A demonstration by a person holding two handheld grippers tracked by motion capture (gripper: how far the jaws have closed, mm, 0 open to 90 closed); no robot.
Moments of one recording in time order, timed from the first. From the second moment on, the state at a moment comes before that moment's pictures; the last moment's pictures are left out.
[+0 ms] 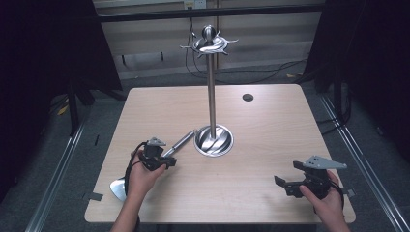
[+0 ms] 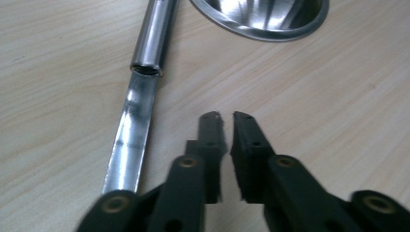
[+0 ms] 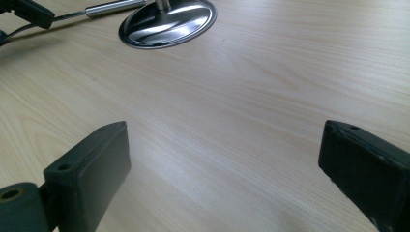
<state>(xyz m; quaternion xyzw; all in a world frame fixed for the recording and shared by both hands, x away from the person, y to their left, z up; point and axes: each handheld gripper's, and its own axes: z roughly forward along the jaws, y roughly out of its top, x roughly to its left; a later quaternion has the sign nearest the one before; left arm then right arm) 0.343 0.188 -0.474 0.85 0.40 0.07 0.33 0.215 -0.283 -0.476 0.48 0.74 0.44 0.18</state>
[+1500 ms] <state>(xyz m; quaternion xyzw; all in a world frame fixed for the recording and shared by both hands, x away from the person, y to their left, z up) 0.399 0.197 -0.487 0.82 0.49 0.09 0.28 0.213 -0.282 -0.476 0.47 0.74 0.44 0.18</state>
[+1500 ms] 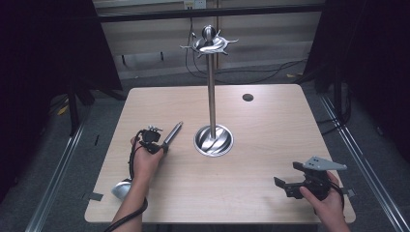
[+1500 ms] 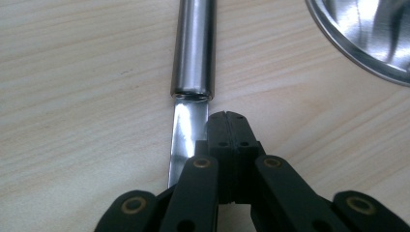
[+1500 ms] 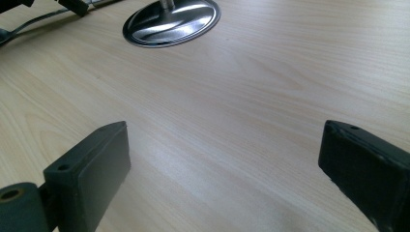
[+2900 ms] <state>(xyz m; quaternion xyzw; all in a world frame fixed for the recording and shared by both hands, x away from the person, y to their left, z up) 0.408 0.221 -0.477 0.82 0.51 0.09 0.23 0.214 -0.279 -0.476 0.47 0.74 0.44 0.17</state>
